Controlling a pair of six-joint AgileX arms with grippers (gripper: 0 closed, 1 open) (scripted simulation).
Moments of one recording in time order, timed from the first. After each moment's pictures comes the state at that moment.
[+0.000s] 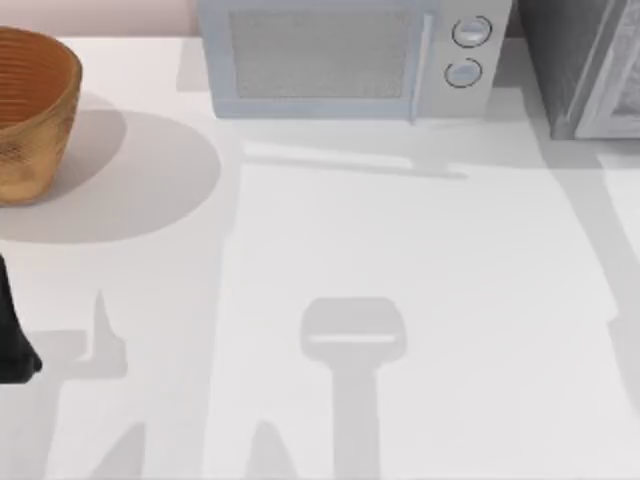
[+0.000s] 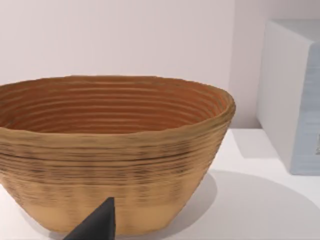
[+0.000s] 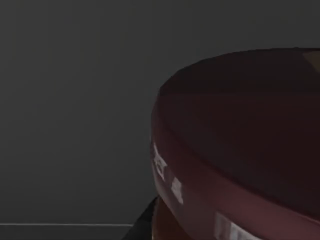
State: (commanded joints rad) left arm 0.00 0.00 0.00 0.00 0.00 0.00; right arm 0.13 1.71 2.17 -0.47 0.15 0.02
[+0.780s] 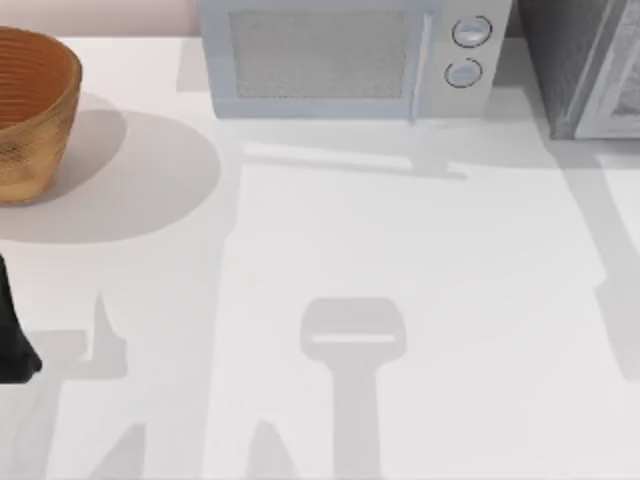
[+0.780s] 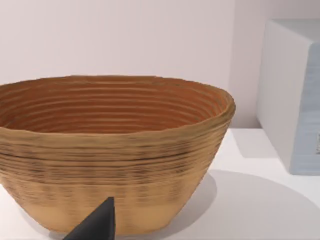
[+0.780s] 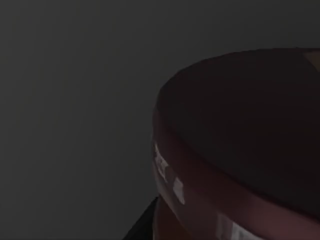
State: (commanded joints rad) left arm 0.00 0.00 0.00 0.00 0.00 0.00; right arm 0.10 1.87 2.30 -0.44 0.12 0.02
